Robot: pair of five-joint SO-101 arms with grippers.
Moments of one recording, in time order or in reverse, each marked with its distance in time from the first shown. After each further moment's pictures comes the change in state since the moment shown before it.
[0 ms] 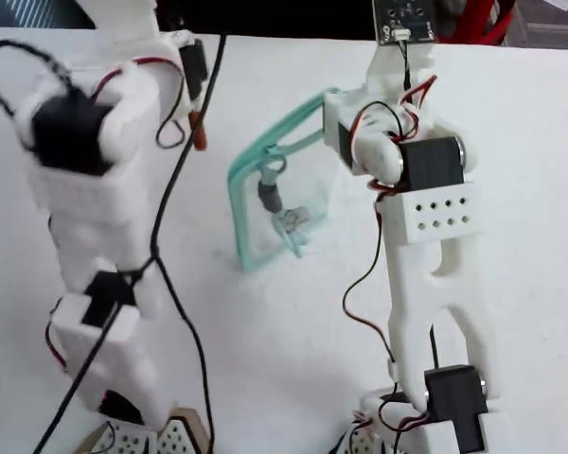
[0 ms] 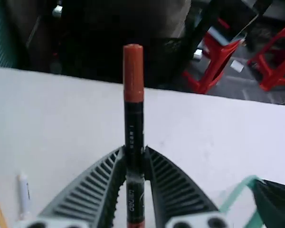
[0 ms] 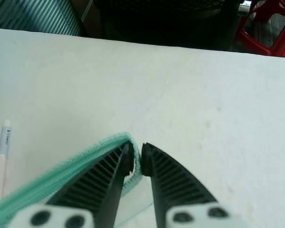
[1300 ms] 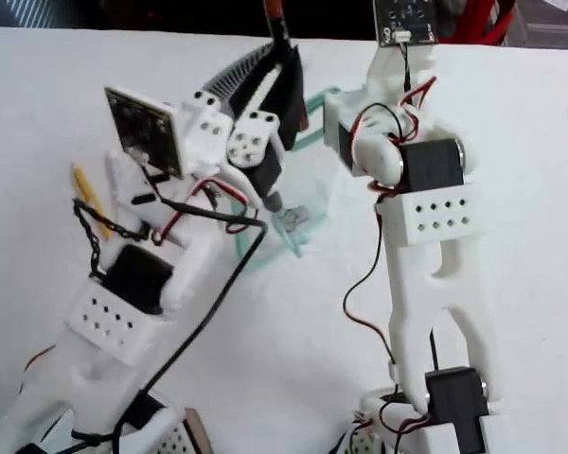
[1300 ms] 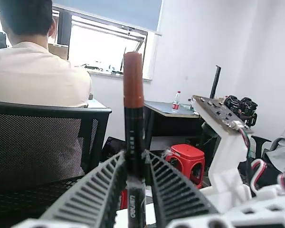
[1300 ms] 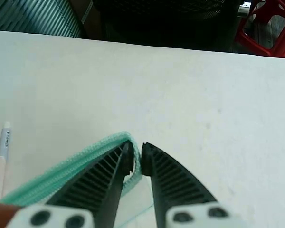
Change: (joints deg) left arm 18.8 -59.2 112.4 -92.1 -6.1; right arm 0.2 -0.3 1.8 -1.3 -0.1
